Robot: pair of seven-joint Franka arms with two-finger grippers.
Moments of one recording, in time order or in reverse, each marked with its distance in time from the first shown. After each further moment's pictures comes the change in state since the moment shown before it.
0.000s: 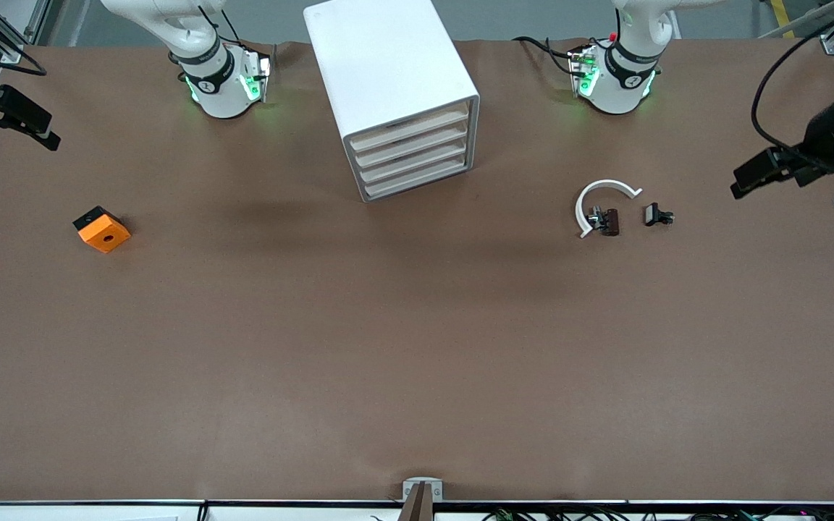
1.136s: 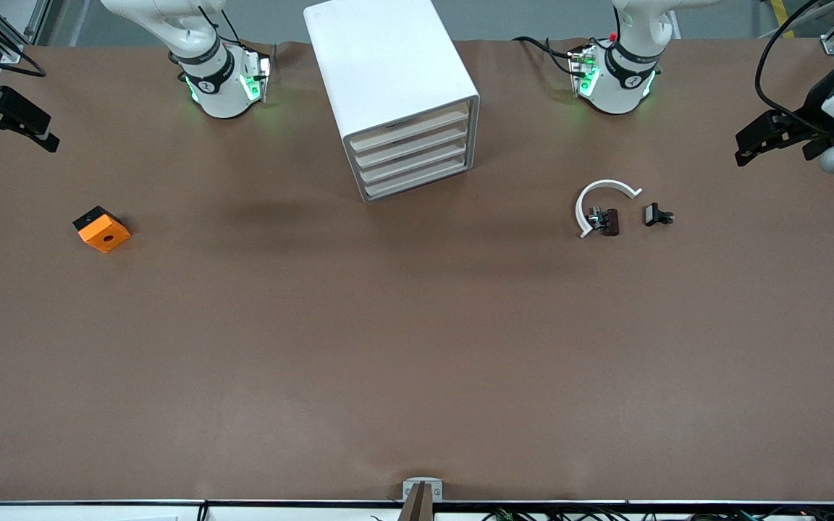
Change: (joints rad) left arm 0.024 -0.083 0.002 -0.094 0.025 -0.010 0.140; right arm 0.000 0.002 0.000 0.003 -0.001 0.006 0.000
